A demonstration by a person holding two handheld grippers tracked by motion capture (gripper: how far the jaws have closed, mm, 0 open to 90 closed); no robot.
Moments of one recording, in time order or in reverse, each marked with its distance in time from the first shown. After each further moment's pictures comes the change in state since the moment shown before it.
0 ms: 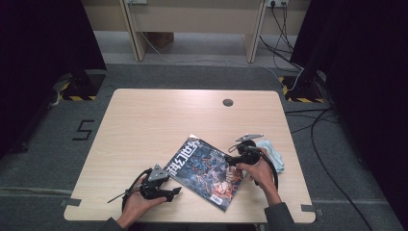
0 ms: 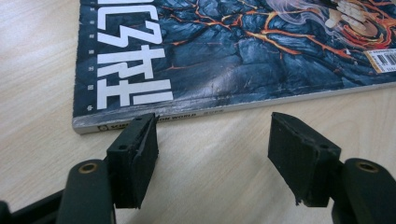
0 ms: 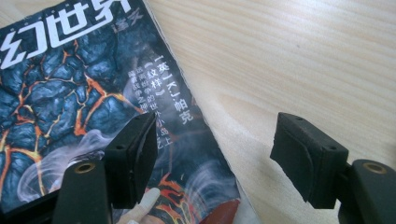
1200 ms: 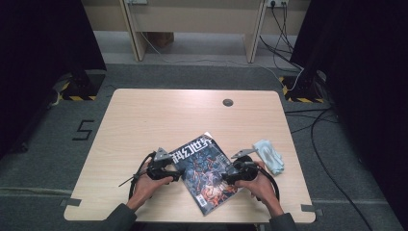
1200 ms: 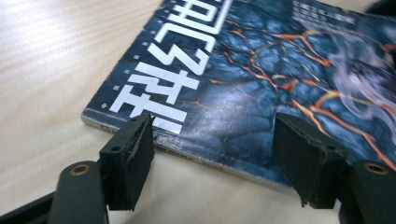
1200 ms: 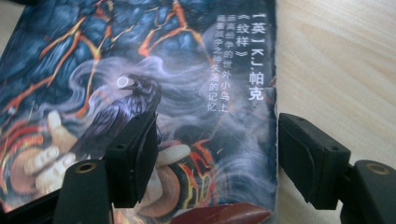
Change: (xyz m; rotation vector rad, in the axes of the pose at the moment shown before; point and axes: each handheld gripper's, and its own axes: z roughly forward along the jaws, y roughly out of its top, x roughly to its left) left arm 0.033 0.037 0.035 -0.064 0.072 -0.075; right arm 0.031 -0.035 -0.010 0.090 0.068 -0.104
